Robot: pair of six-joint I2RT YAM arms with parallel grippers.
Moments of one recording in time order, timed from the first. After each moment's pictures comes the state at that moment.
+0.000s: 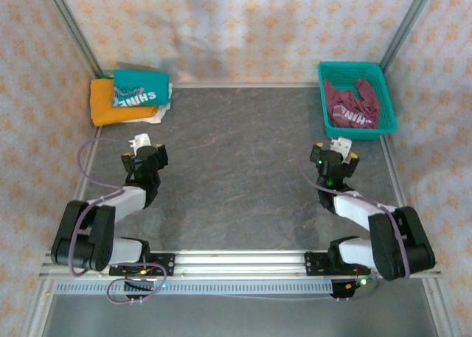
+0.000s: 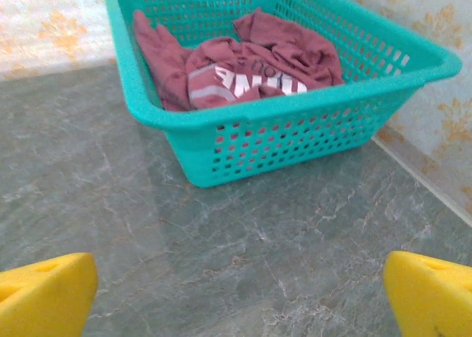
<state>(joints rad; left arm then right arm) -0.08 1.35 0.41 0.46 -0.52 -0.15 0.21 1.28 0.35 0.53 0.60 0.19</state>
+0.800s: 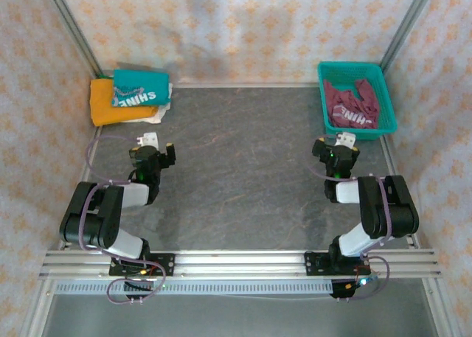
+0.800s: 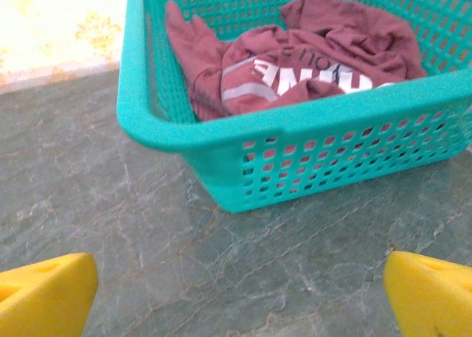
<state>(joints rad) -0.05 1.49 0.41 0.66 -0.30 -0.07 0.02 1.55 0.40 0.81 0.25 0.17</state>
